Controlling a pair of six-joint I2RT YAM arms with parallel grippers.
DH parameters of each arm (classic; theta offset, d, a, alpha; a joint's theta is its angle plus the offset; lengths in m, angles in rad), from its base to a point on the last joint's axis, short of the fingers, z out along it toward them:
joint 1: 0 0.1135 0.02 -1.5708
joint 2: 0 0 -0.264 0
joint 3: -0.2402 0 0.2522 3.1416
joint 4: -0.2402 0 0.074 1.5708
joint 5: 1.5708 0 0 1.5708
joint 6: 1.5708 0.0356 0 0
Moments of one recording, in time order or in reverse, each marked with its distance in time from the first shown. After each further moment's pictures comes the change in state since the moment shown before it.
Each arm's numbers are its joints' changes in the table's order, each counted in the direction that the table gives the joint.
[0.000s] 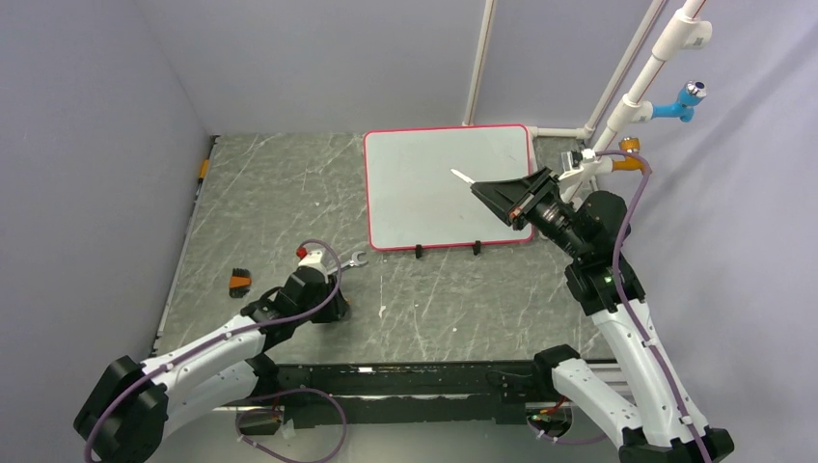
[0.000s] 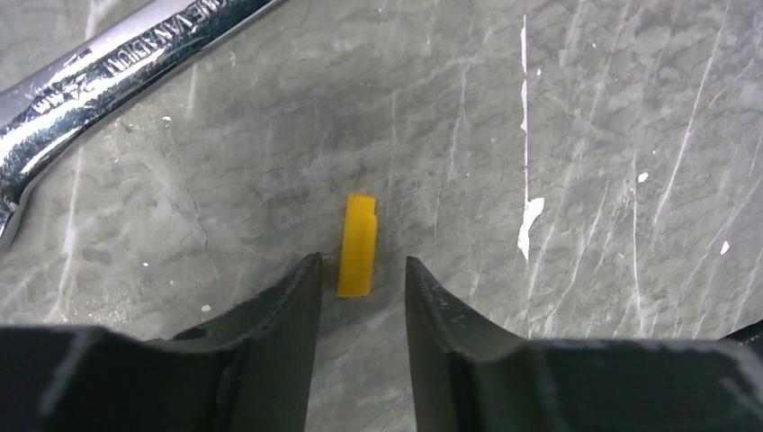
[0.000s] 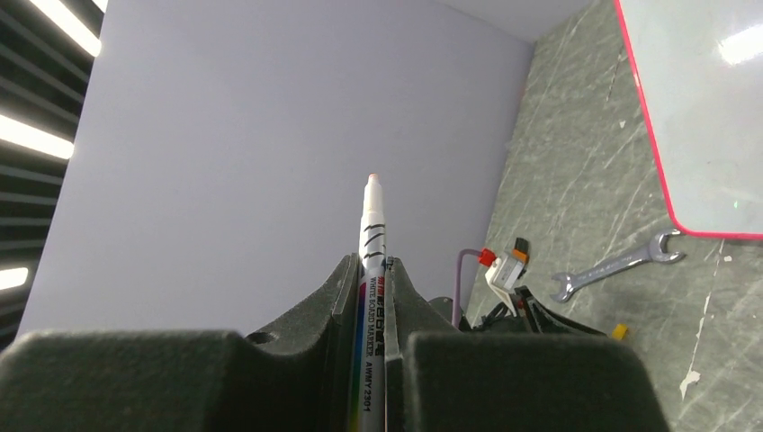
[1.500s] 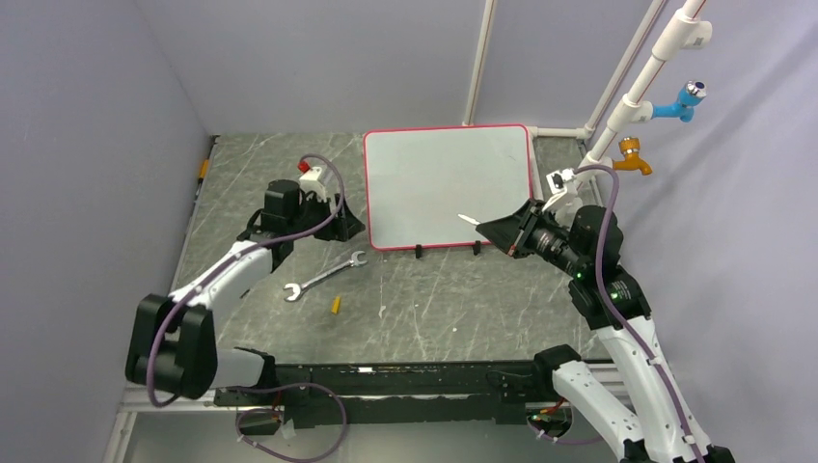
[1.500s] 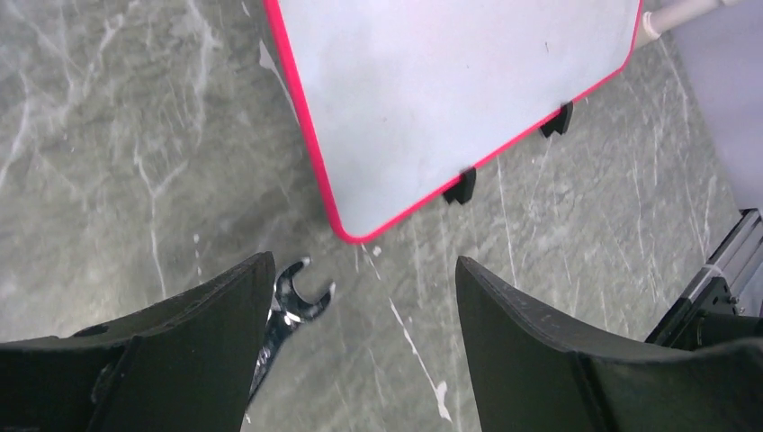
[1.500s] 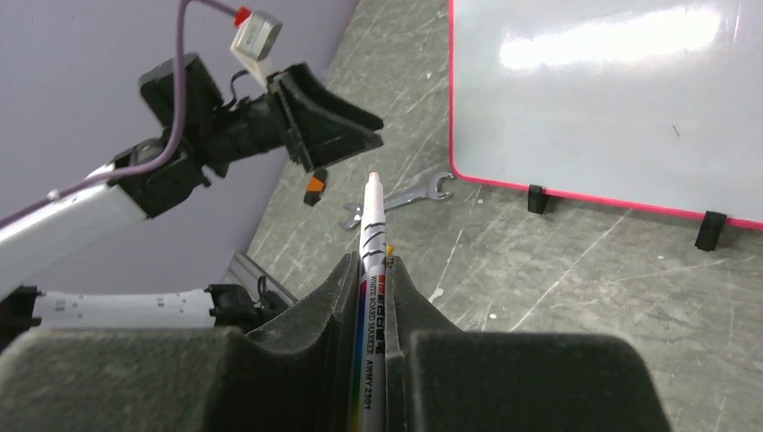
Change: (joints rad) left arm 0.366 0.380 -0.501 0.133 0.500 0.381; right arm 0.000 -0.085 0.040 -0.320 0.013 -0.607
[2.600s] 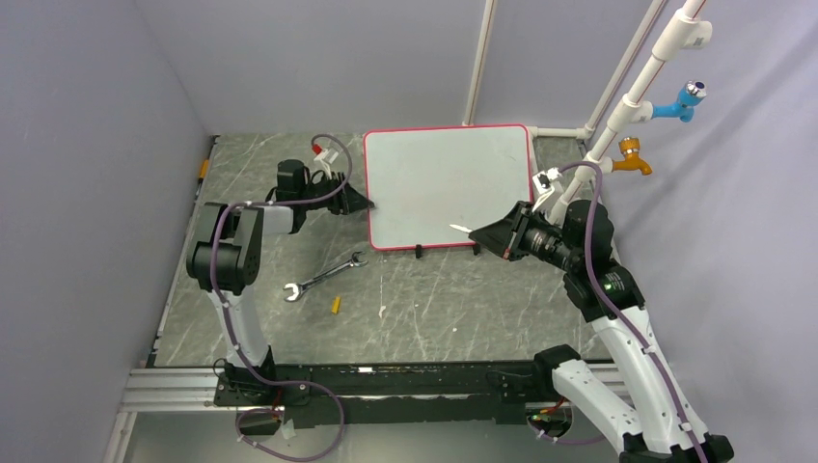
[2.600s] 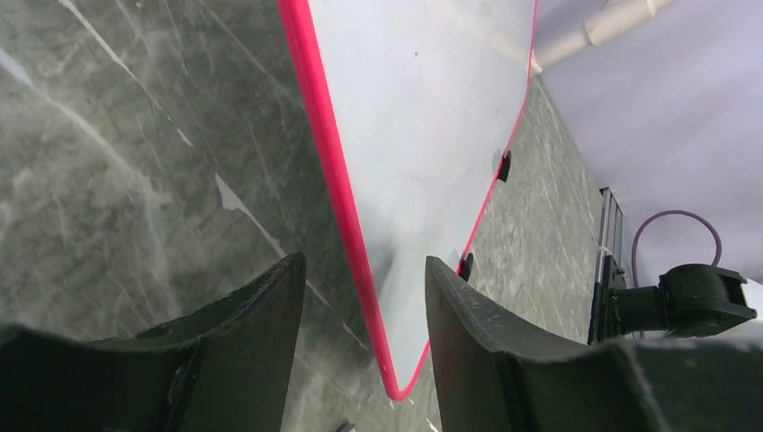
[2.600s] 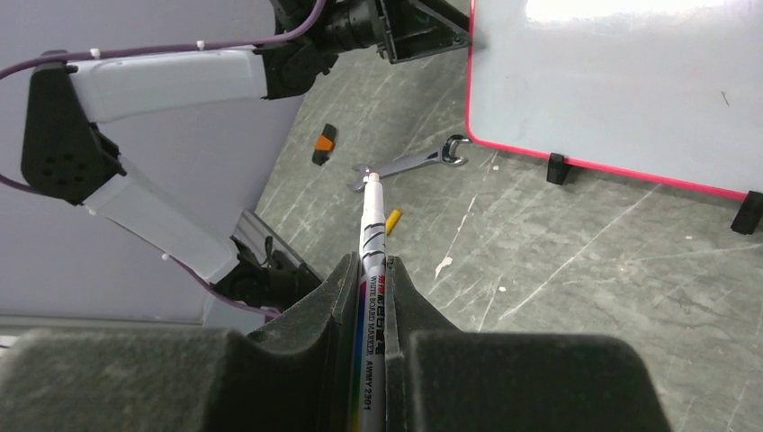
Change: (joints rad) left arm 0.154 0.675 -0.246 0.561 0.529 -0.138; right arm 0.000 0.041 0.008 -0.026 -0.104 -0.037
